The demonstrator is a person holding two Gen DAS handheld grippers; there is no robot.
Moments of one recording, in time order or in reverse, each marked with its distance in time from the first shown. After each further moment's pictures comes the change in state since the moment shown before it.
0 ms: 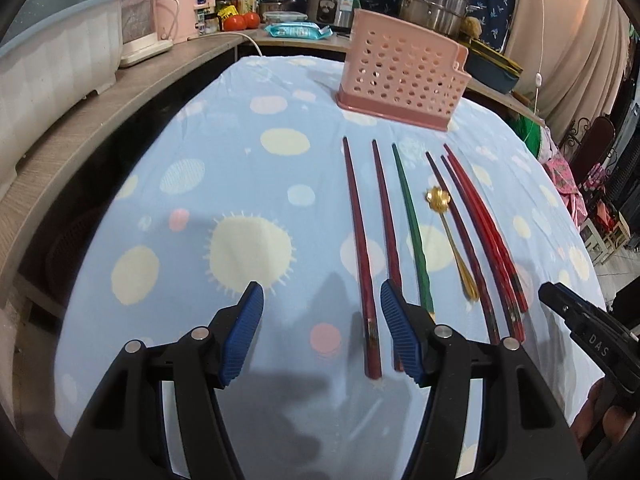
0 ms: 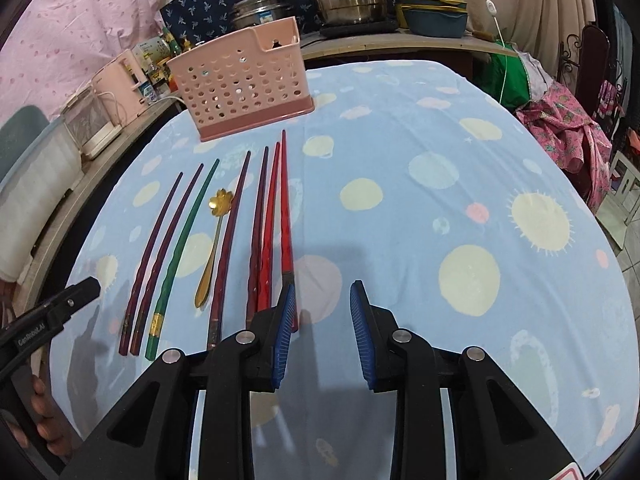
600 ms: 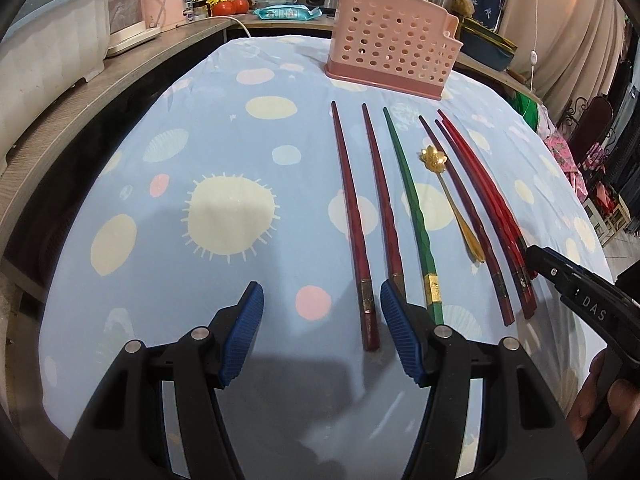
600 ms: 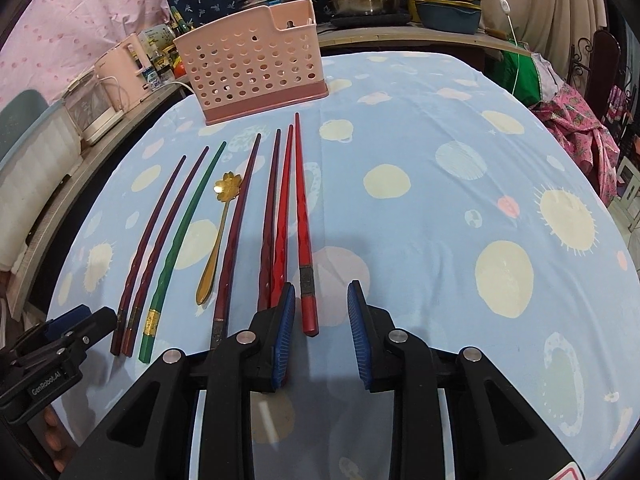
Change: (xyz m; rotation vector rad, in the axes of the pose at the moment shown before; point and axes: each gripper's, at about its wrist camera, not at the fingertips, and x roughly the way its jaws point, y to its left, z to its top) left arm 0.014 -0.009 -0.021 0.033 0.051 -0.004; right arm 0.019 0.012 -0.002 -0.017 0.024 -0.002
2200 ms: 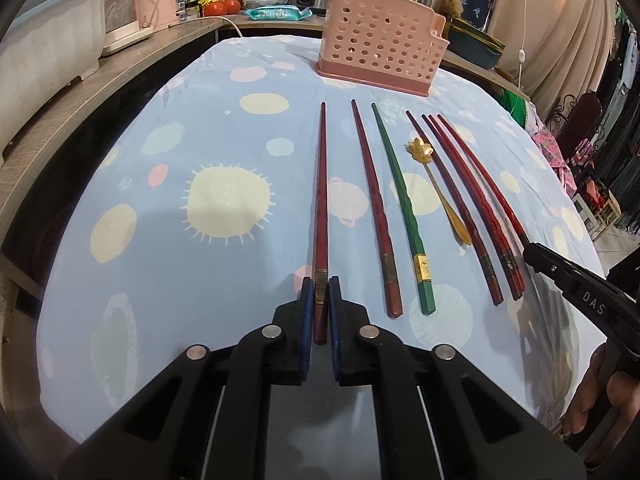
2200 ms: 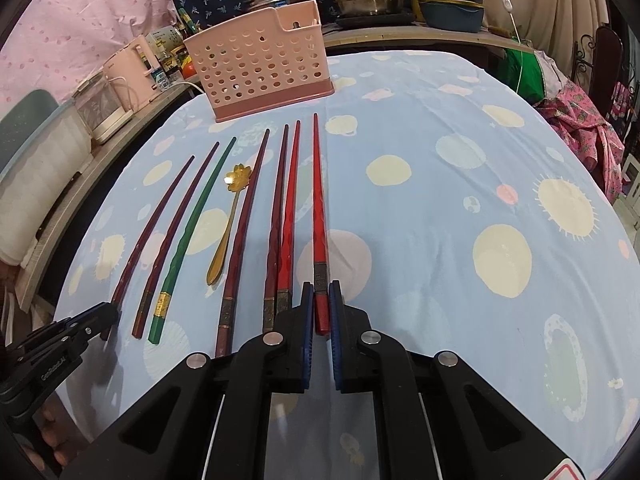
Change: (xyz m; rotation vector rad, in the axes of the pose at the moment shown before) left arm -0.011 0.002 -0.009 0.013 -0.006 -0.042; right arm -0.011 -0.001 -0.011 0.002 -0.008 0.040
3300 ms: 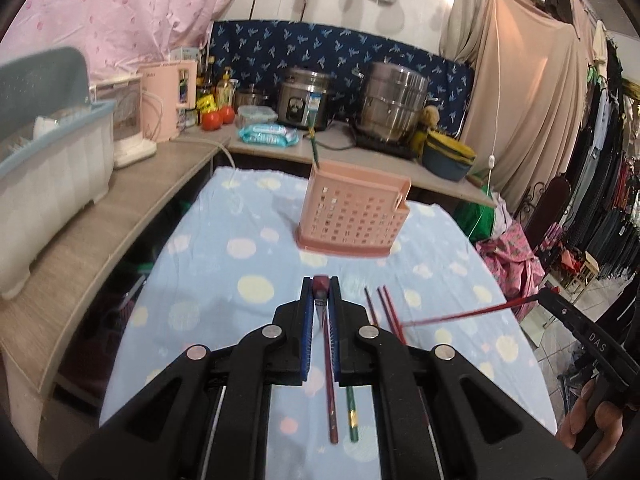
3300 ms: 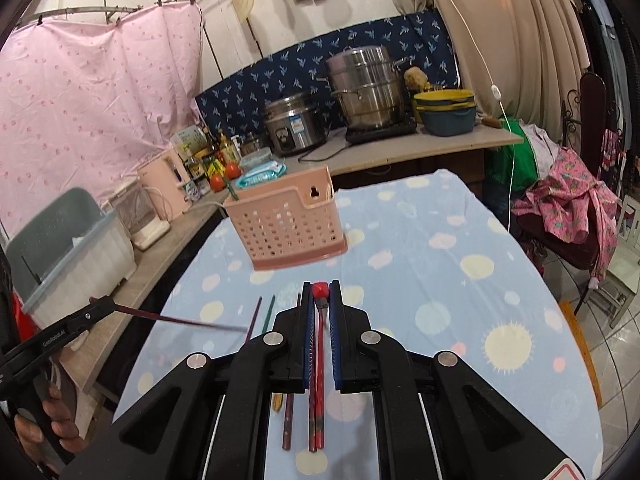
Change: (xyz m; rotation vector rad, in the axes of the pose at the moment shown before) left arm -0.118 -0.005 0.114 -0.028 -0.344 -0.078; right arm -0.123 -0.009 0.090 0.037 -0.337 0.082
